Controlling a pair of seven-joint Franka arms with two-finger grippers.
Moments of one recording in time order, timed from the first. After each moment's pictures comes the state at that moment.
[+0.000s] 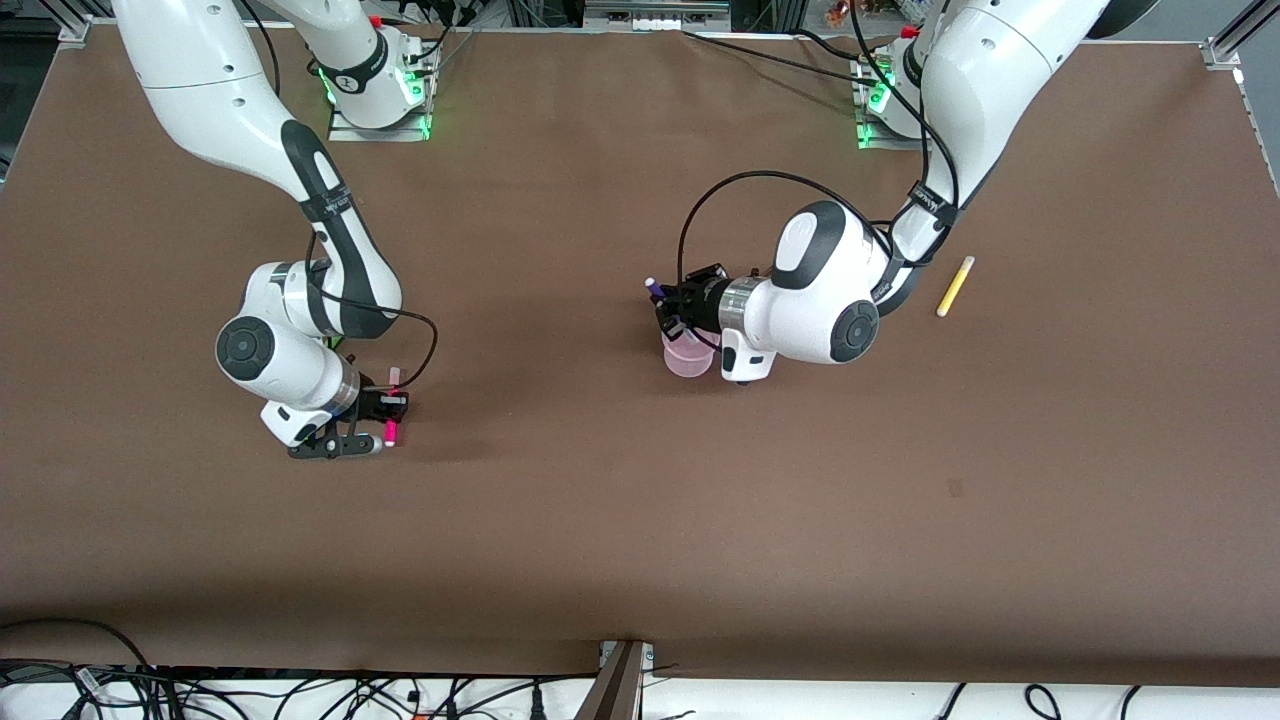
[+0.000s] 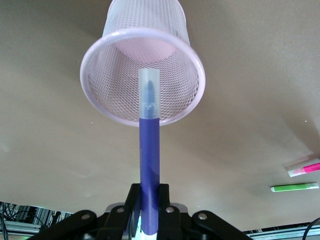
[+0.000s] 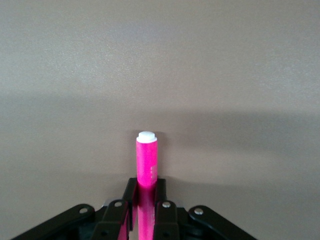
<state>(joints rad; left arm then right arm) -0.12 0.66 -0.51 -1.64 -0.58 2.09 -1.11 0.26 0.64 -0.10 -1.82 0.19 2.46 -0.04</state>
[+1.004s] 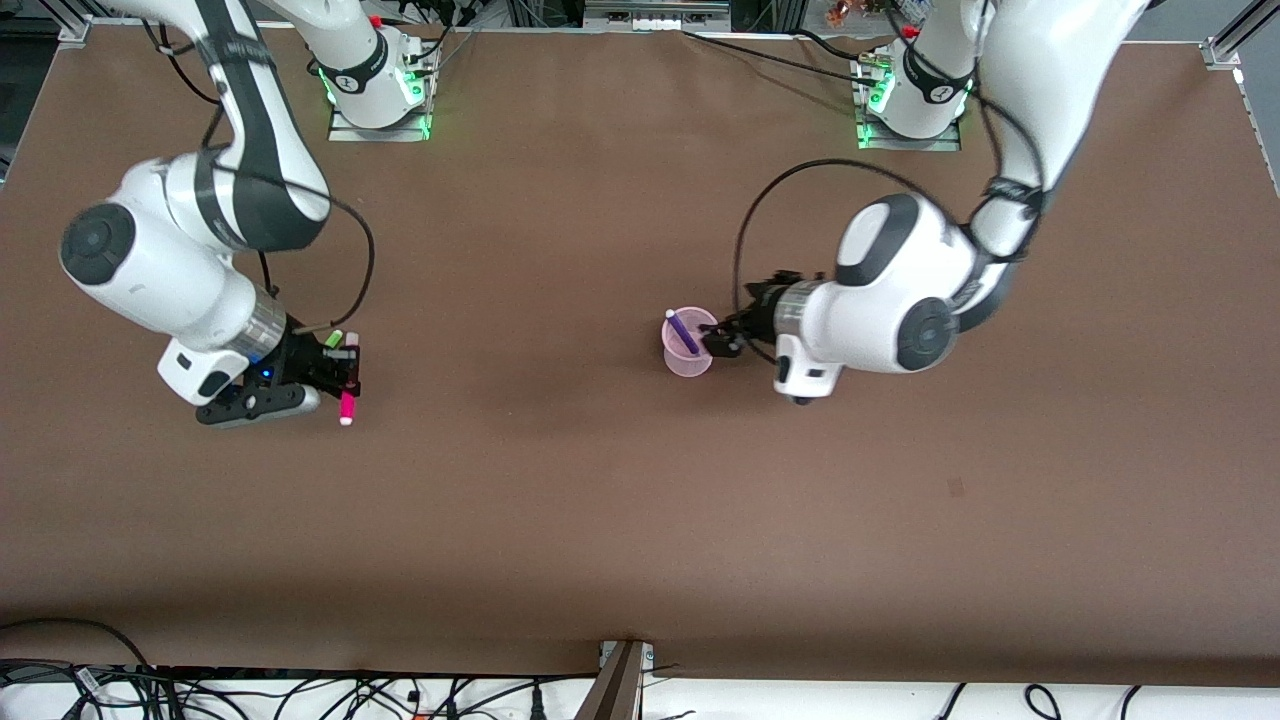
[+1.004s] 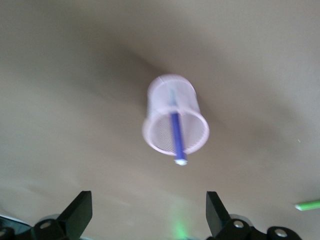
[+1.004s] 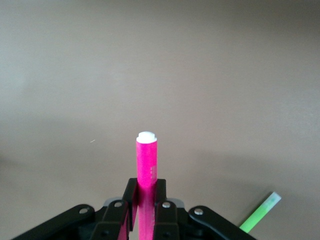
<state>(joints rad) 0.00 0.53 -0.50 -1.50 -0.27 1.77 -1.08 0.26 0.26 -0.07 -1.80 0.19 2.16 -0.09</state>
